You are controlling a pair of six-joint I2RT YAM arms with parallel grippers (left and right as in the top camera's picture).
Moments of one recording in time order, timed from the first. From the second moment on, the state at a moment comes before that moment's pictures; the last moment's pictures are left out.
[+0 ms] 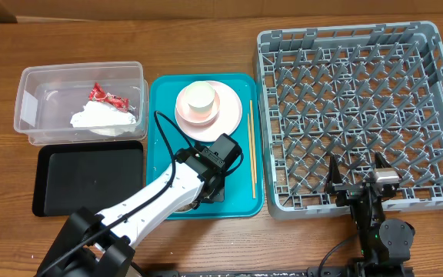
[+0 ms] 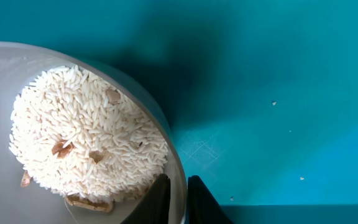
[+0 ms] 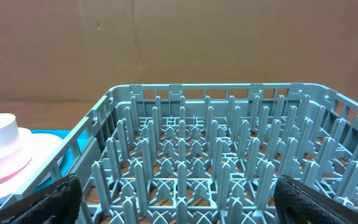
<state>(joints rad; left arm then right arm) -0.69 1.59 0.94 -0.88 -0.10 -0.66 0.02 0.01 0.02 -0.03 -0.05 0.02</state>
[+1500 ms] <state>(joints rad) -0.69 1.59 0.93 -0.88 -0.09 -0.68 0.02 0.01 0.02 -0.03 -0.05 0.02</state>
